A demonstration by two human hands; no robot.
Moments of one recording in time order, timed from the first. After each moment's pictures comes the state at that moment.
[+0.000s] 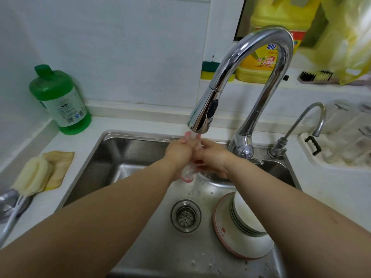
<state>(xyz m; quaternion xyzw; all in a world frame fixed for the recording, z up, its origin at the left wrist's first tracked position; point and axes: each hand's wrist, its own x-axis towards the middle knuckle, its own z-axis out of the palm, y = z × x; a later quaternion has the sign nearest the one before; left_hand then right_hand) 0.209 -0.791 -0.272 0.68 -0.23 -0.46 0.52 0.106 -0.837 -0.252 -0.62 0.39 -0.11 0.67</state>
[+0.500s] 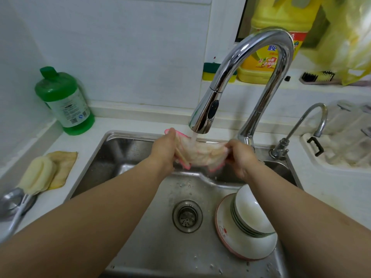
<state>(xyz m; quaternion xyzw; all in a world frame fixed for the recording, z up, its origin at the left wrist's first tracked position) 0.233 -0.785 -0.266 0.64 -0.07 -0.46 0.61 0.072 -0.872 -0.267 -0.41 0.55 -0.28 0.67</state>
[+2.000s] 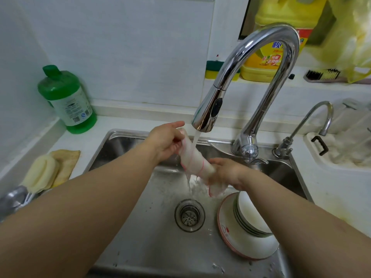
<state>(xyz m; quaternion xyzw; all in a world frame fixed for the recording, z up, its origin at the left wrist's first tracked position) 0.257 -0.791 -0.247 0.57 -0.13 -0.53 0.62 0.075 -0.863 -0.308 -0.70 0.47 0.06 0.53</state>
